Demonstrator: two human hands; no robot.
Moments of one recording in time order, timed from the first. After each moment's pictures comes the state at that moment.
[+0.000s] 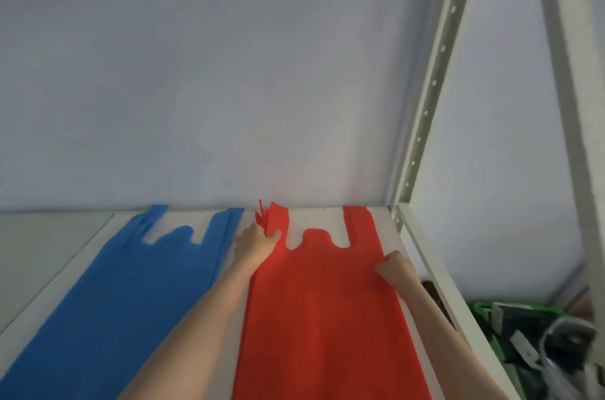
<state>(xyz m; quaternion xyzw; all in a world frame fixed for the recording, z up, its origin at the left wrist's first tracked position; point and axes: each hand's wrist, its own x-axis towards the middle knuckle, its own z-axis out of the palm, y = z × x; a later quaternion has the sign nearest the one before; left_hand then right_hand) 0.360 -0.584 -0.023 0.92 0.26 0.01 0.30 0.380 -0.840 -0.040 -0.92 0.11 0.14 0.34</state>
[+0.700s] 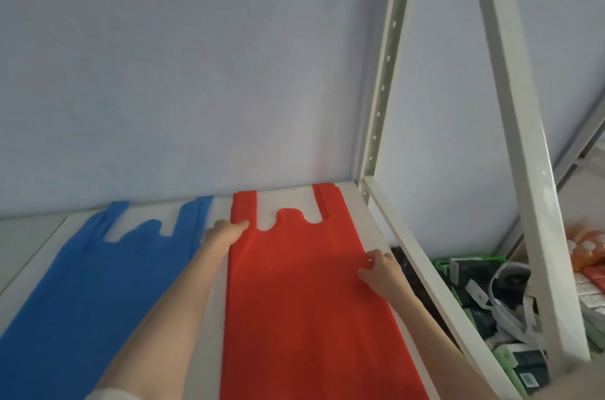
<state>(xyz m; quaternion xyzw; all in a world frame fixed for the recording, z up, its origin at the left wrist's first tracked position) 0.380 -0.553 -0.057 0.83 0.33 -0.07 0.45 0.300 -0.856 -0.041 -0.94 0.07 0.12 0.31</state>
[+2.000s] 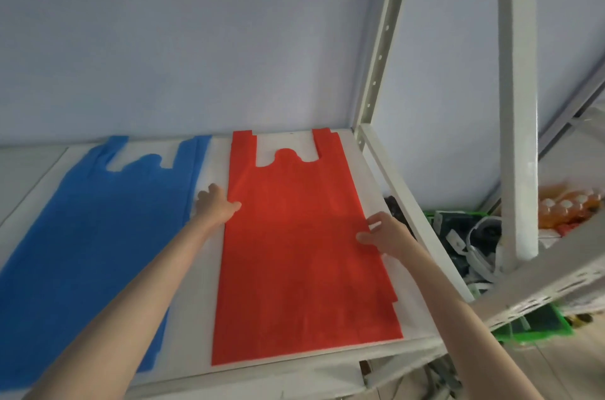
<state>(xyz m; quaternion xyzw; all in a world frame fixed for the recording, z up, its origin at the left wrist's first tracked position) 0.268 -0.585 -0.044 0.92 0.26 -0.06 0.27 0.256 -0.889 -0.051 -0.90 0.08 0.17 0.40</state>
